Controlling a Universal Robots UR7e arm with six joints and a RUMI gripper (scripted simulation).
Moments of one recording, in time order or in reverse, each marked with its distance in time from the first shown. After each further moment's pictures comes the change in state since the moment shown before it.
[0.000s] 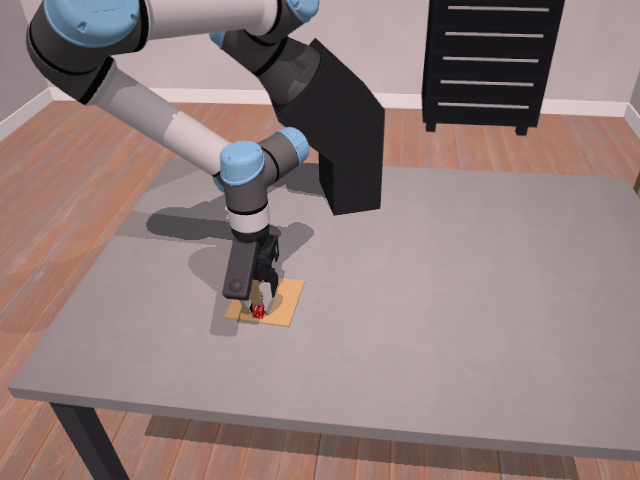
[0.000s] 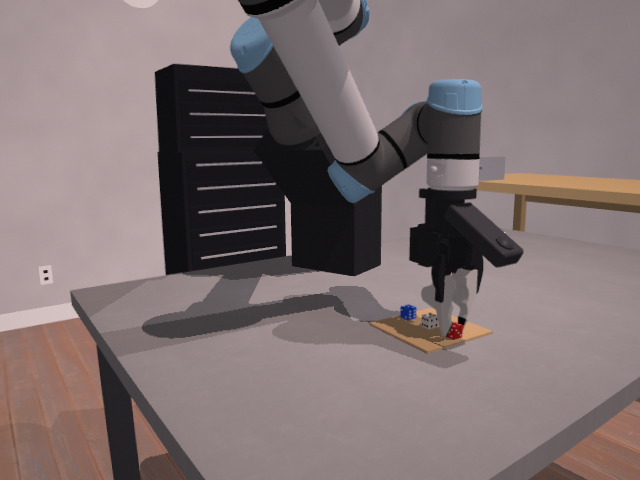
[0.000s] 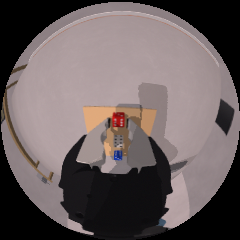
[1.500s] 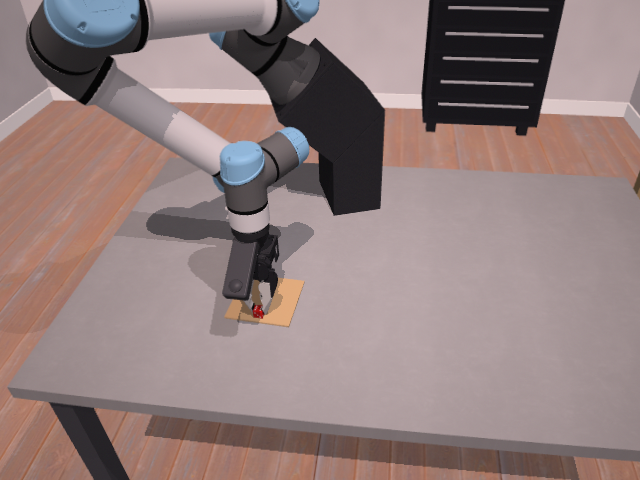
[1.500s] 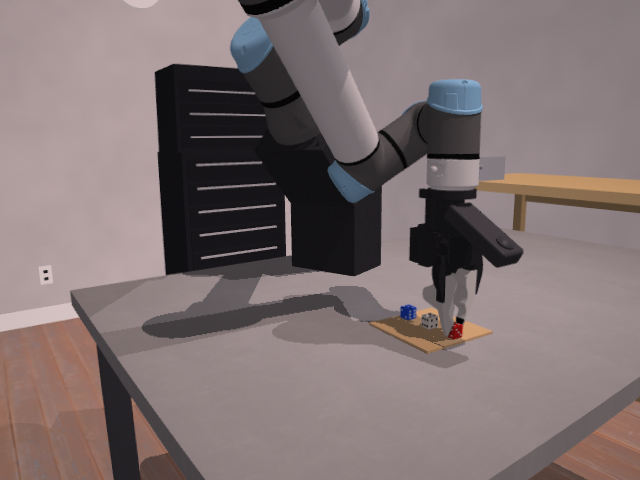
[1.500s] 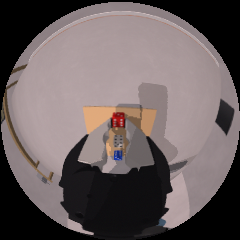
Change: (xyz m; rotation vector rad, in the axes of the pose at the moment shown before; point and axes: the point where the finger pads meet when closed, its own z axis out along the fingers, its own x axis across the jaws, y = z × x) arm 0.000 0.000 0.000 0.000 0.000 0.000
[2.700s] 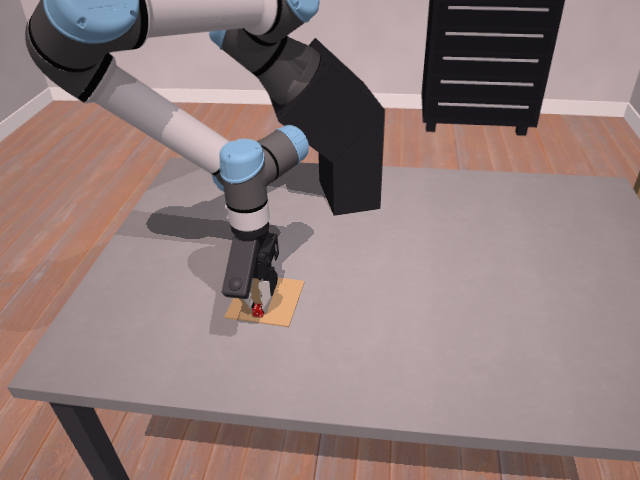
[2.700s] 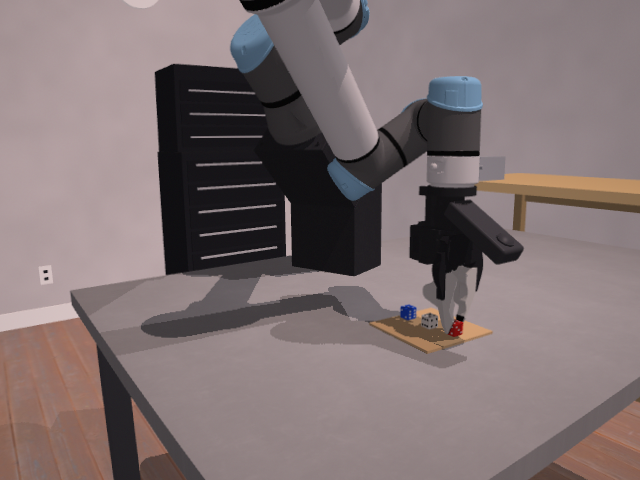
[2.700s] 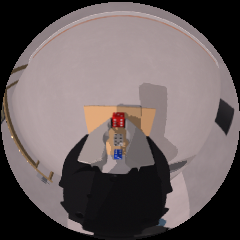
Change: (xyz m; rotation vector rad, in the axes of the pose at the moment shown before) arm 0.000 0.000 -0.004 0.000 0.000 0.000
